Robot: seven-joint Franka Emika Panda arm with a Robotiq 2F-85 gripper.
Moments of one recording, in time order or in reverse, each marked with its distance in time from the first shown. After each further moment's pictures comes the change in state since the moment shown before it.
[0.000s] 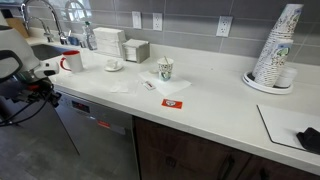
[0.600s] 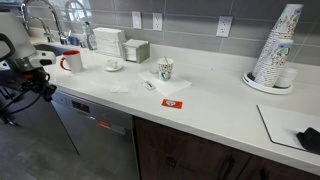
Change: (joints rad) arm 0.025 -0.166 -0.026 0.000 0.118 -0.227 -0.134
